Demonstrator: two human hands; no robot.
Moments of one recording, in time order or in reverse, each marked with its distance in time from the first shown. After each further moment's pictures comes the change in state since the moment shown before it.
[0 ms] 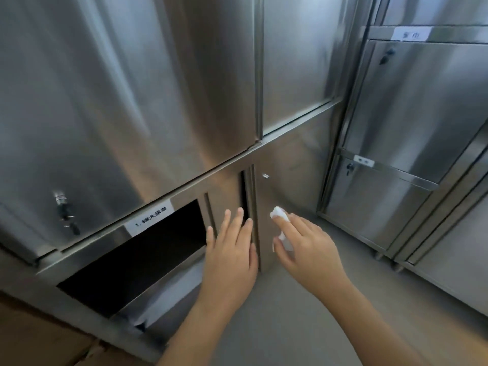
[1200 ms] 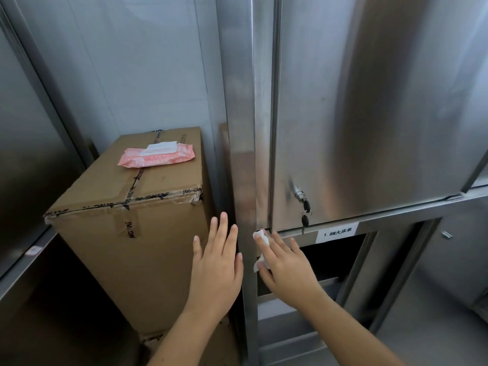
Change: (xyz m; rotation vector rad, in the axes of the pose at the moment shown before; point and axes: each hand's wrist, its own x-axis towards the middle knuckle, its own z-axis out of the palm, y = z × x) left_hand -0.143 -0.261 -0.168 0.302 0.111 -0.483; right_hand 0.061 -0.311 0.158 0.111 -0.480 -0.496
